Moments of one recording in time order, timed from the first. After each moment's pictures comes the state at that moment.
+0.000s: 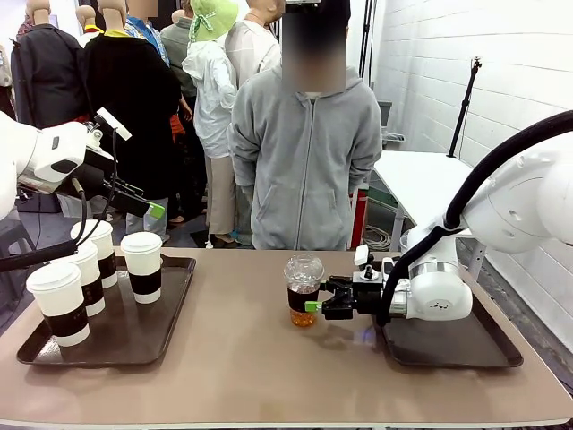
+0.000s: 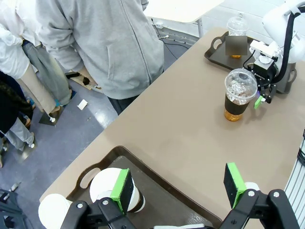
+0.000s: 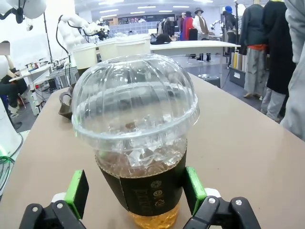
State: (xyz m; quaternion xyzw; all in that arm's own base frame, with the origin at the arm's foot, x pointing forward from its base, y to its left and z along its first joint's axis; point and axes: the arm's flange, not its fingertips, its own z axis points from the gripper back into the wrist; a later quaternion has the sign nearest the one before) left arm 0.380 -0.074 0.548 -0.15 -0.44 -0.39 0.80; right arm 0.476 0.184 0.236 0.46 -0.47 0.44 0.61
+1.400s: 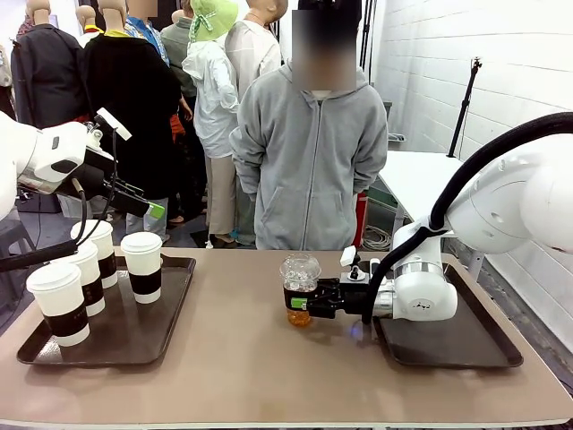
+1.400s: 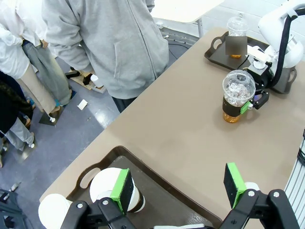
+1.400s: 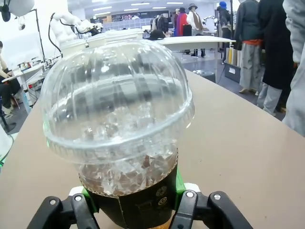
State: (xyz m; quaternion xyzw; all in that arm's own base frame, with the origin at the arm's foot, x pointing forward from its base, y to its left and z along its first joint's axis) left arm 0.380 -0.074 0.548 -0.15 -0.44 -0.39 0.80; right arm 0.485 0.207 0.226 0.45 -0.47 0.44 0.62
